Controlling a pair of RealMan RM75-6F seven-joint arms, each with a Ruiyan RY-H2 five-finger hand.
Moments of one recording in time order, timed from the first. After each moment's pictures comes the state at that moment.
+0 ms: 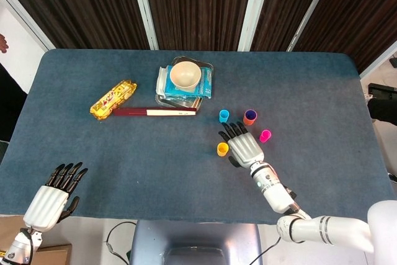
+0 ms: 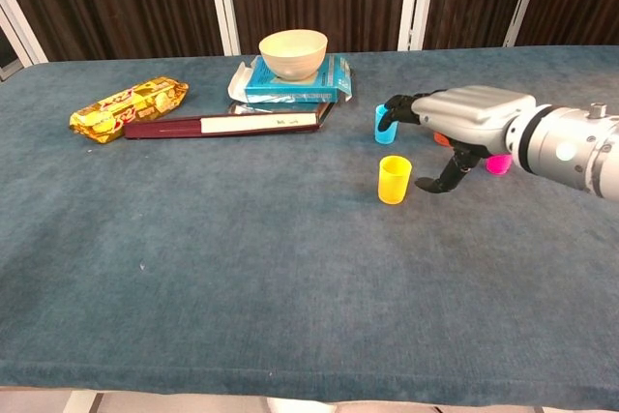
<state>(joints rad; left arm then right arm) -0.15 -1.23 0.08 -1.46 1.74 1.49 0.11 0.79 -1.55 0.13 -1.54 -0.92 0.97 -0.65</state>
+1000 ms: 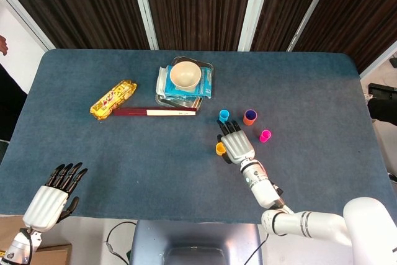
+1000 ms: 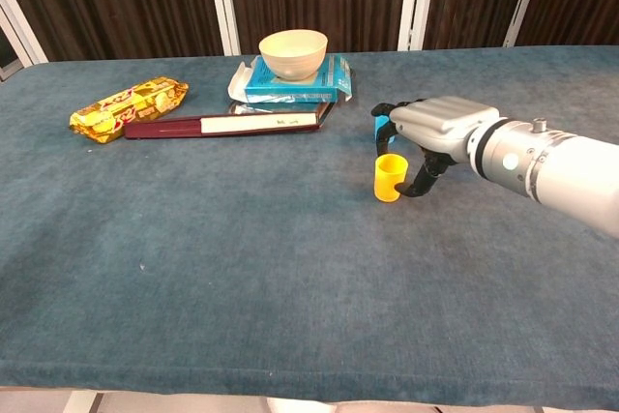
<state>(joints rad) -0.16 -1.23 0.08 -1.46 1.74 1.49 0.10 0.85 -1.68 0.15 -1.40 -0.83 0.98 -0.69</state>
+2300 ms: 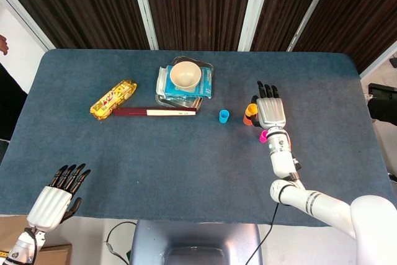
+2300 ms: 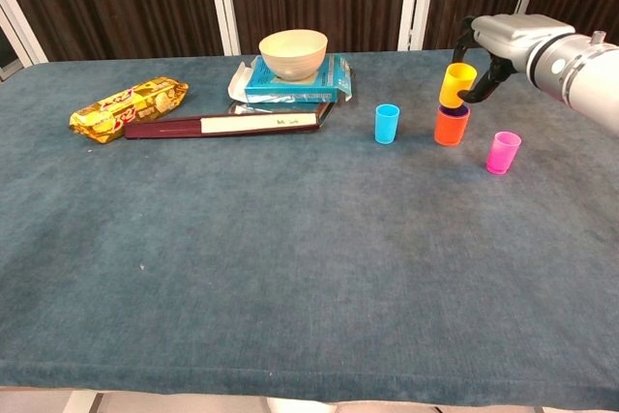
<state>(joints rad) -0.16 -1.24 0.09 -1.46 1.74 1.47 0.13 0.86 -1.66 0.31 -1.11 -0.74 0.97 -0.57</state>
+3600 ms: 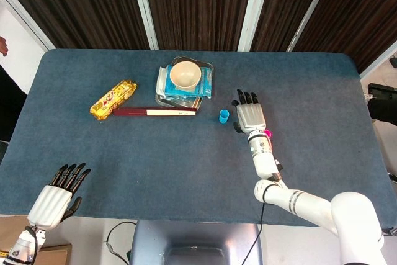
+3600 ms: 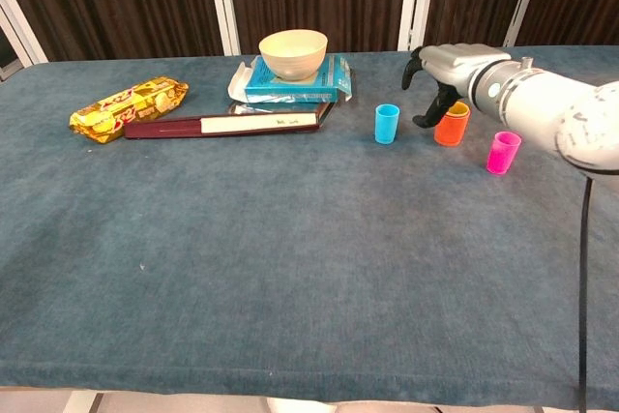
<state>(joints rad) -0.17 -1.24 0.08 -1.46 1.72 1.45 0.13 0.95 -1.78 0.32 -1.03 -0.67 0.89 -0.64</state>
